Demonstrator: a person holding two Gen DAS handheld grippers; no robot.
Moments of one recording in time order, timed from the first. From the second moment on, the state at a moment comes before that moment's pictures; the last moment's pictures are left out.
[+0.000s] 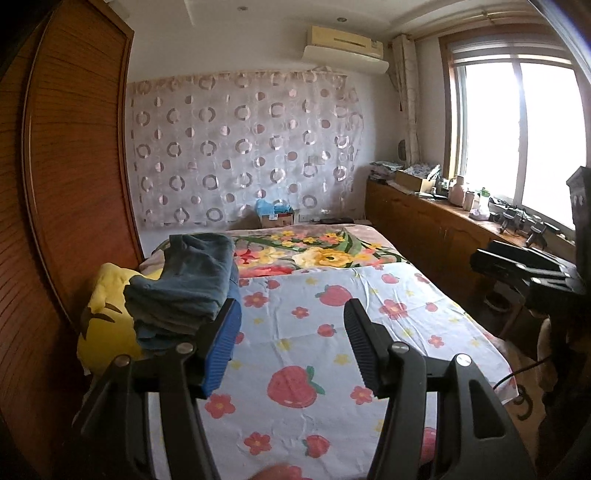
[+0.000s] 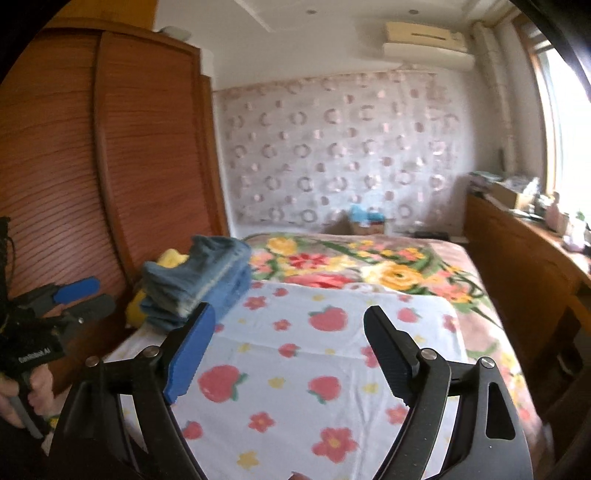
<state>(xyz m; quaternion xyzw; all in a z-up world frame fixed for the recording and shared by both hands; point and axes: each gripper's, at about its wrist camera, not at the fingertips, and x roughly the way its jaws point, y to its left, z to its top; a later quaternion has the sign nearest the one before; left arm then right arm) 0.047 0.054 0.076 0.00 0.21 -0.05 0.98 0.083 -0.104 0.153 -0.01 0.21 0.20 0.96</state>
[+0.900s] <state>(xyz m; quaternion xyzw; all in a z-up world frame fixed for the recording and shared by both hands) 0.028 0.058 0.074 -0.01 0.21 -0.03 0.98 0.033 -0.151 0.143 0.01 0.19 0.14 0.97</state>
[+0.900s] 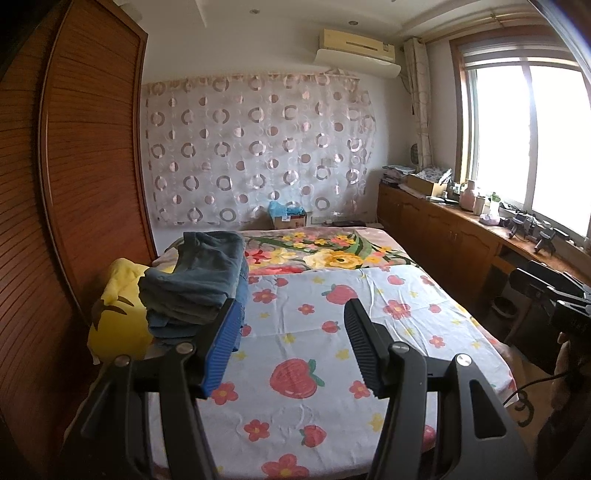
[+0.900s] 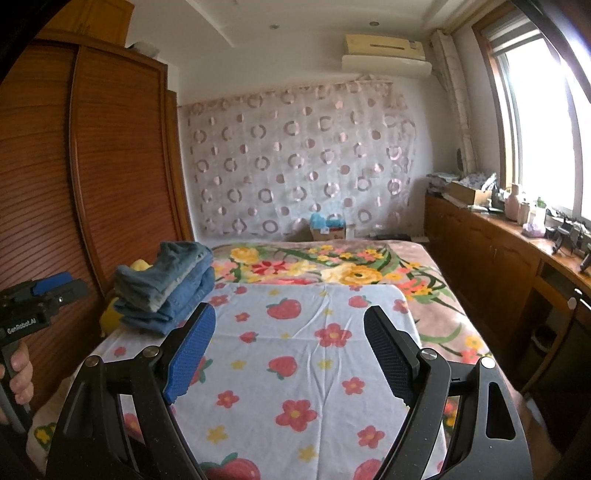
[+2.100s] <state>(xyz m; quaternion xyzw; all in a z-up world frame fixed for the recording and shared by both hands) 0.025 0.050 0.074 0.00 0.21 -0.03 0.98 0.022 -0.159 0.143 0.00 0.19 0.13 0.97</state>
